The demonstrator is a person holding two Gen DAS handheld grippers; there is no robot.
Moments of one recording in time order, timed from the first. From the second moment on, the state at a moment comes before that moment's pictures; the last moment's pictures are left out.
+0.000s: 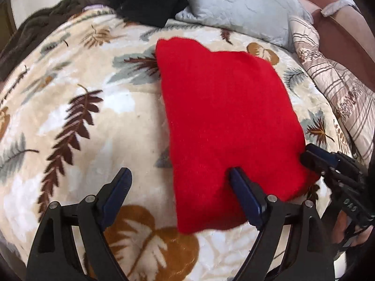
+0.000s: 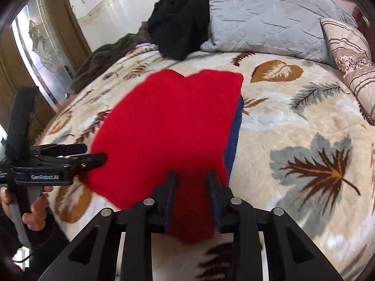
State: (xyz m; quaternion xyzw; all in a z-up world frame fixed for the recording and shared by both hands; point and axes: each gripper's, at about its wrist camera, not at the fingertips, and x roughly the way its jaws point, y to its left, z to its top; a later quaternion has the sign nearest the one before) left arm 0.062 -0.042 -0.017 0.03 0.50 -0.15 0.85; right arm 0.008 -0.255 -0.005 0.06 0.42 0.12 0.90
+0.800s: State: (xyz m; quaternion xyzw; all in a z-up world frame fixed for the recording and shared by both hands) left arm 0.060 -0.035 -0.031 0.01 0.51 -0.15 0.85; right arm 0.029 -0.266 -0.010 0.09 0.45 0.06 0.89
